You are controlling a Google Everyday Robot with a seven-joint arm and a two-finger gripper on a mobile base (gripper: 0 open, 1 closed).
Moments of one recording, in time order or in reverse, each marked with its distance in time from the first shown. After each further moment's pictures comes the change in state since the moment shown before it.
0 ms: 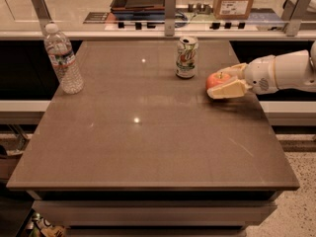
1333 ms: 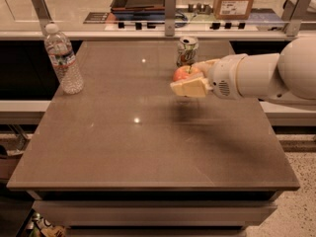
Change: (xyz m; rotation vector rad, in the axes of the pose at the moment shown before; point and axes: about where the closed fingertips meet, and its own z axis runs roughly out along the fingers) arm -0.088 0.091 0.023 0.207 -0.067 0.058
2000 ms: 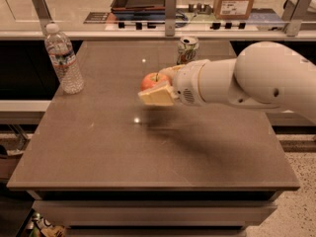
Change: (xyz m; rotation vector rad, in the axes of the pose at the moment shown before) arm -0.018 0.067 0.046 -0.081 0.001 -0.071
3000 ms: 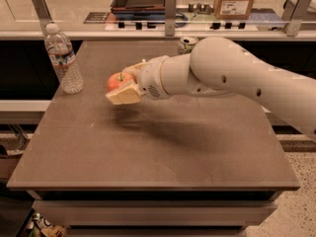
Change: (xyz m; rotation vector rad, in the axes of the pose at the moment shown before) arm -0.033 0.035 0.076 -0.156 -0.049 -0.126
